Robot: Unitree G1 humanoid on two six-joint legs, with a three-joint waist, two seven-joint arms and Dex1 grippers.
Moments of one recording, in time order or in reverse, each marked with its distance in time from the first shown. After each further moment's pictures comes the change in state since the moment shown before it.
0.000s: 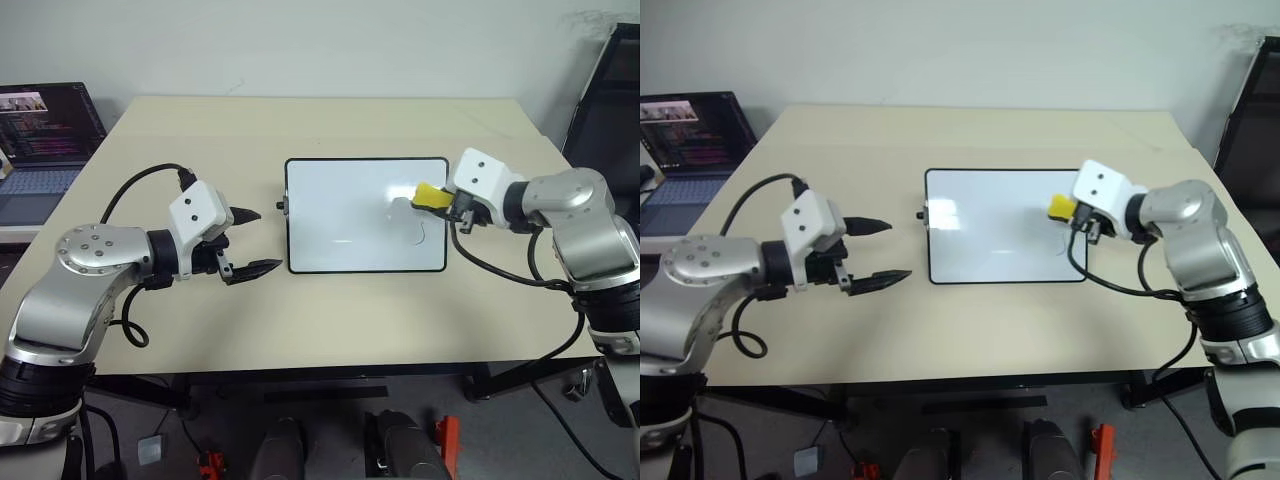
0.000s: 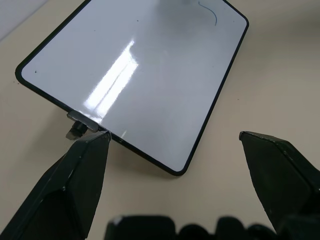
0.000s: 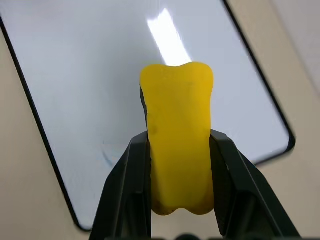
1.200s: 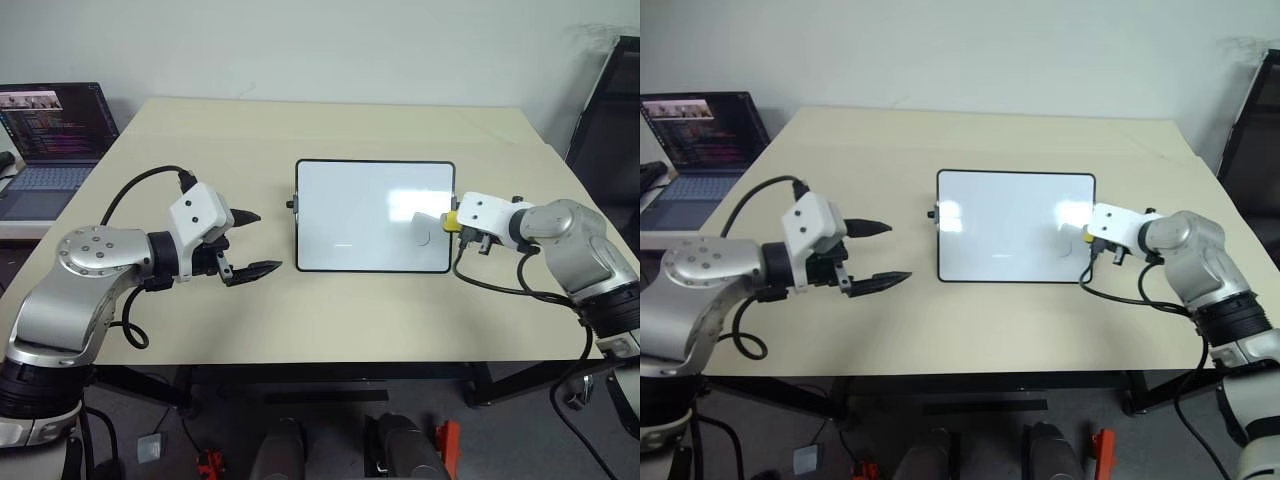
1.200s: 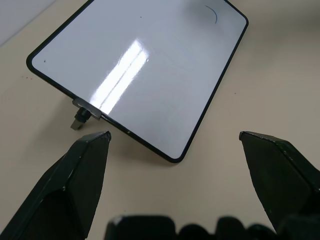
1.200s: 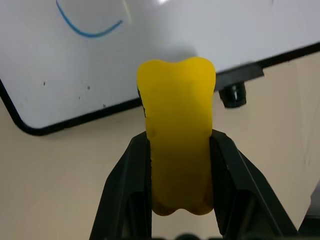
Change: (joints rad) left arm 0.006 -0.001 -0.001 -0.002 0.001 0.002 0.001; right arm 0.066 -0.101 0.127 0.320 -0.201 -0.229 -0.136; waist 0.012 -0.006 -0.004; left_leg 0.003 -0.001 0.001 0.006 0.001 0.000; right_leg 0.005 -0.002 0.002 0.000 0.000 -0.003
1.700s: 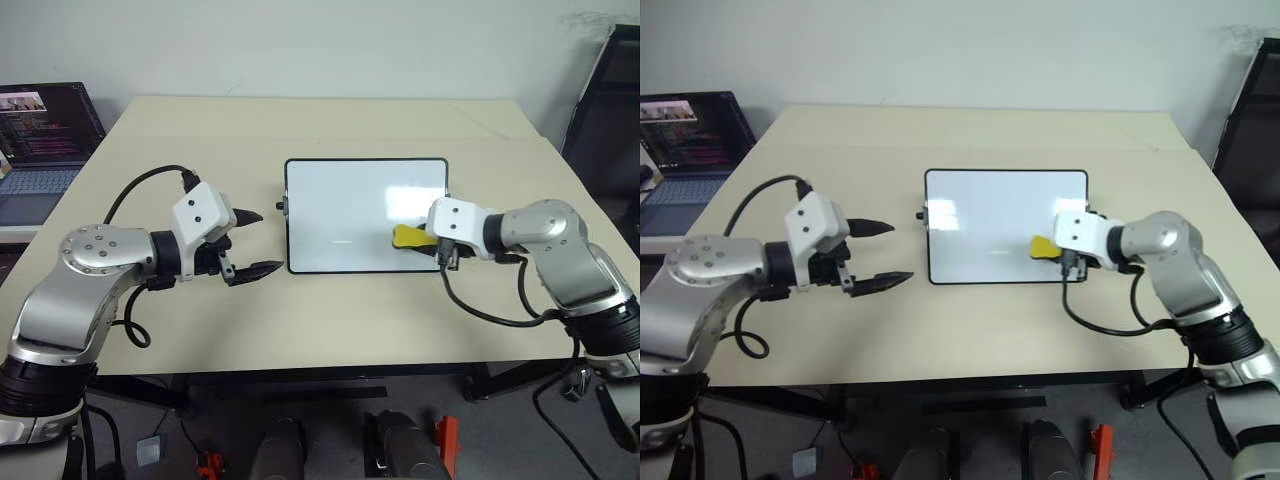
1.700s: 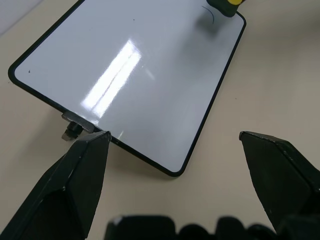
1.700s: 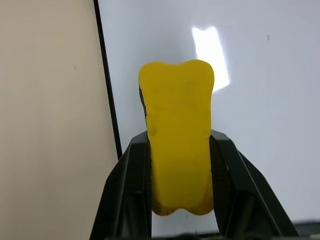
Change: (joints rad) left arm -0.010 0.000 -0.014 0.003 0.000 0.000 -0.001; right arm 0.039 0.095 -0.043 -0.345 0.189 0.058 0.189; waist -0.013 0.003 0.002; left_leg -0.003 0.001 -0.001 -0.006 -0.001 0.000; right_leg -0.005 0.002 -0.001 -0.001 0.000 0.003
